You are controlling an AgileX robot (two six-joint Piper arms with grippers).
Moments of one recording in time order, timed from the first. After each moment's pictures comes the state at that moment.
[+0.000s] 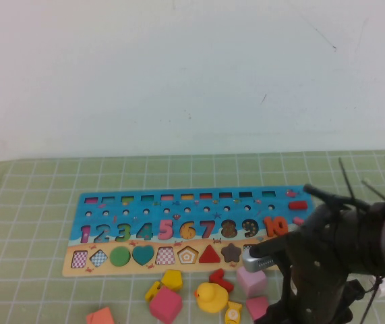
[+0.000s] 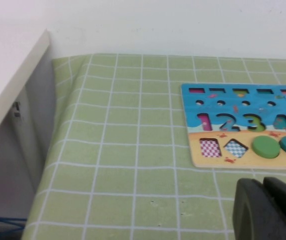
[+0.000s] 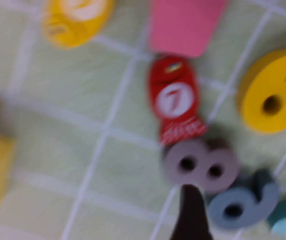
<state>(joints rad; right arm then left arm) 0.74 1.88 -1.03 -0.06 0.80 0.42 -0.01 -0.01 0.02 -0.02 0.37 -0.09</state>
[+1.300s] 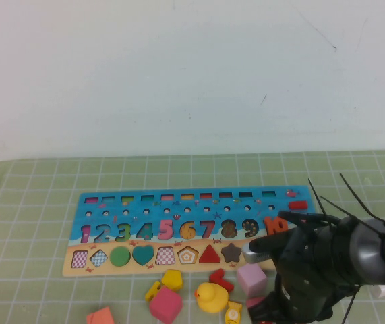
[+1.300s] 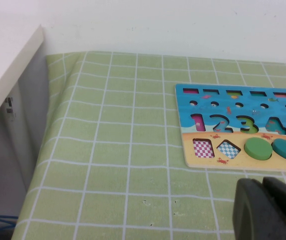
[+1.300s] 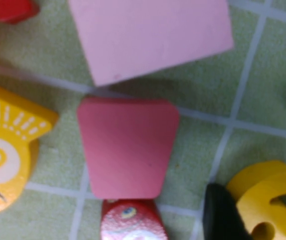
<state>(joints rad) 0.73 2.02 -1.04 -0.31 0.61 0.73 -0.01 -0.01 0.02 -0.06 0.37 -0.09</state>
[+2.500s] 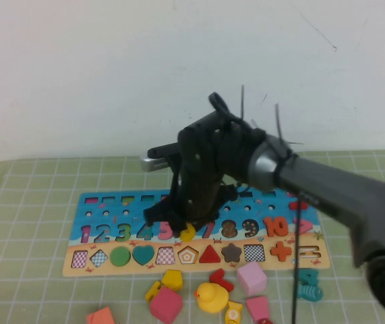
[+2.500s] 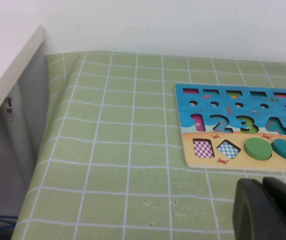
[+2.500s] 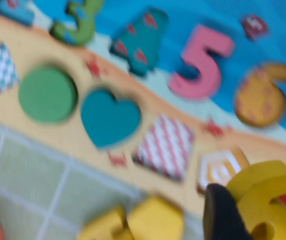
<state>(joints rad) 0.73 2.38 -2.07 0.03 1.05 0.31 -0.01 -0.01 0.02 -0.06 0.37 -0.09</state>
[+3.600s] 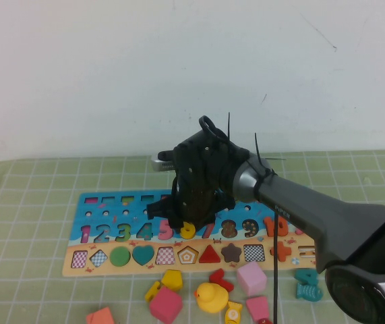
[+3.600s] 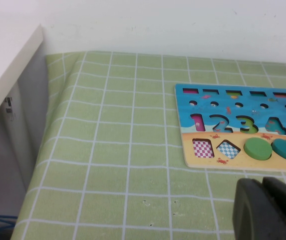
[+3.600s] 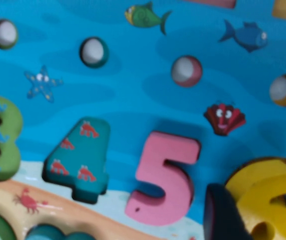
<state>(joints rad) 0.70 2.64 -2.36 -0.03 1.09 0.50 -0.01 -0.01 0.02 -0.06 0.37 -0.09</state>
